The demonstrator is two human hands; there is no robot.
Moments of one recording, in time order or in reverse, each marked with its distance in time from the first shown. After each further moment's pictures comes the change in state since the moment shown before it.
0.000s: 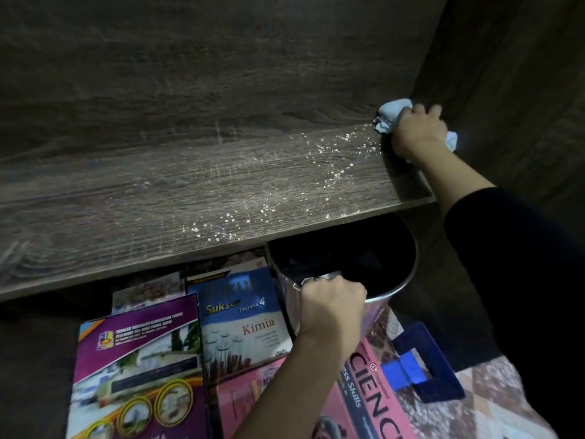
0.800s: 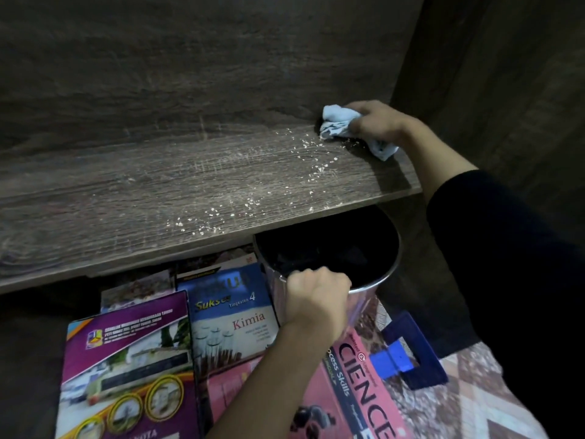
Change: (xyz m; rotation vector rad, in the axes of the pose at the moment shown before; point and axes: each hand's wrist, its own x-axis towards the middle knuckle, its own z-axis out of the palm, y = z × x) left_hand -0.002 0.003 -0.006 0.047 -0.059 -0.008; right_hand -0.013 -0.012 -0.029 0.621 -0.345 -0.285
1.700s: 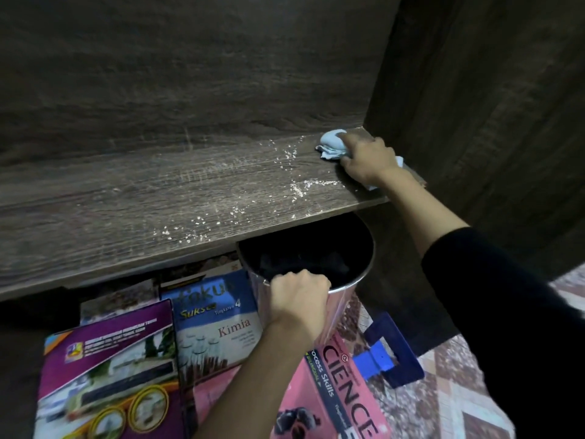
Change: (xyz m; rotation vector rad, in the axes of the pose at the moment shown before) left_hand 0.001 -0.002 0.006 0.028 0.095 0.000; right_hand -0.039 0.019 0.022 -0.430 0.183 0.068
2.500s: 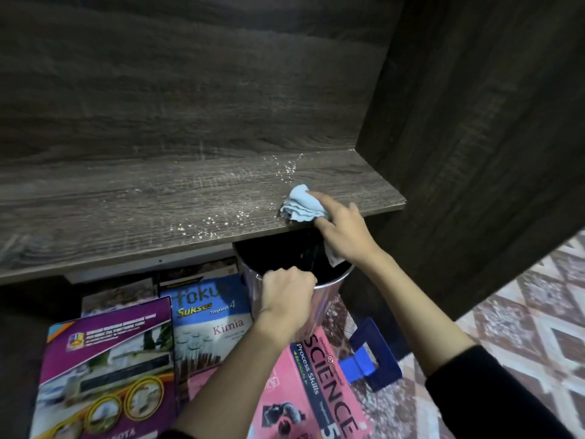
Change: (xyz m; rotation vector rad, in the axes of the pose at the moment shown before) left_hand -0.011 -0.004 -0.005 -0.012 0.073 -0.036; right_hand -0.113 -0.036 0.023 0.361 0.082 -0.239
